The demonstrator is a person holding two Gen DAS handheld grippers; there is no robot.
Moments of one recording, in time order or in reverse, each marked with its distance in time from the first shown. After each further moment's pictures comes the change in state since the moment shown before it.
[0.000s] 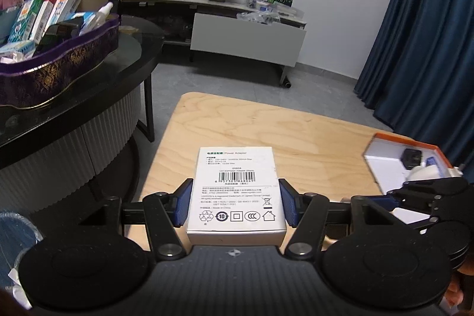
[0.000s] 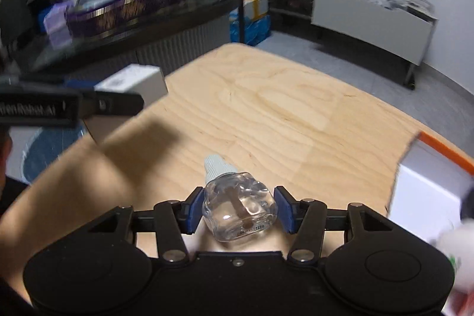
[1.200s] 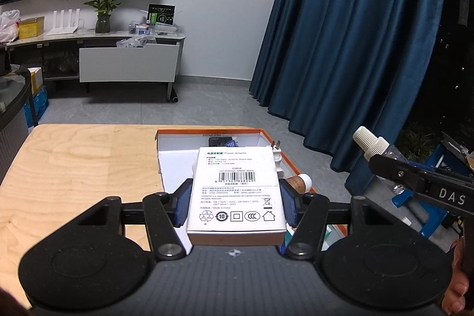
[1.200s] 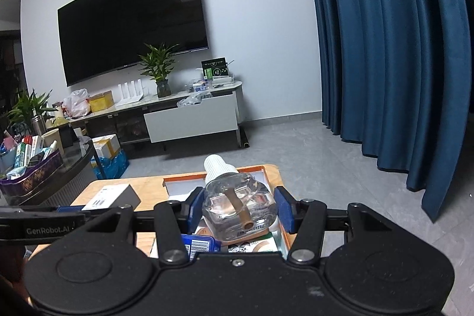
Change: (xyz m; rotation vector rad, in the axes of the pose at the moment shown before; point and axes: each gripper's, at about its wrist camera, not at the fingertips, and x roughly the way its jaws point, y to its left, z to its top) left arm -0.064 -0.205 -0.050 0.172 -0.073 -0.302; right arm -0.290 -0.085 -0.158 0.446 -0.472 -0.449
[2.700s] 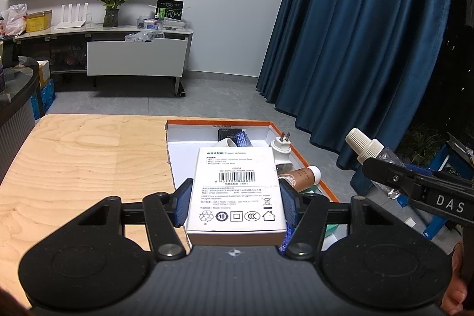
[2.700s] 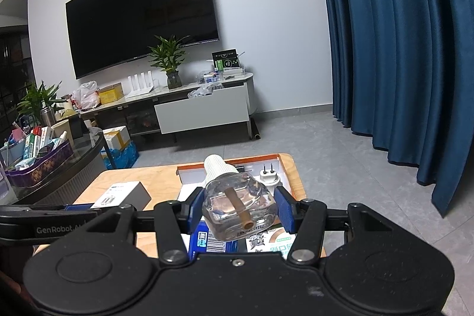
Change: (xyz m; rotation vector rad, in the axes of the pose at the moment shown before) left arm -0.011 -0.002 -0.008 -0.017 0.011 0.021; right arm -0.002 0.000 -0.001 -0.019 0.036 0.040
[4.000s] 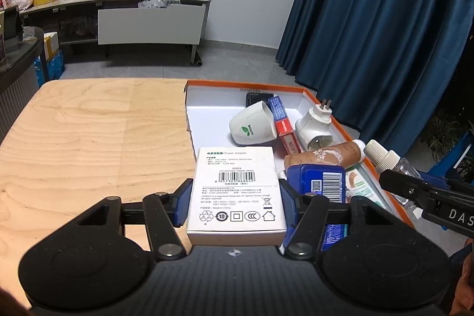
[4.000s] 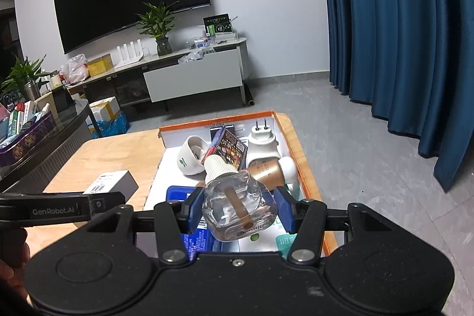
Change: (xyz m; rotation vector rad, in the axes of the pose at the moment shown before) left arm 0.050 0.031 -0.013 -0.025 0.127 0.058; right arm 0.074 -0.009 -0.025 0.014 0.143 -0.021
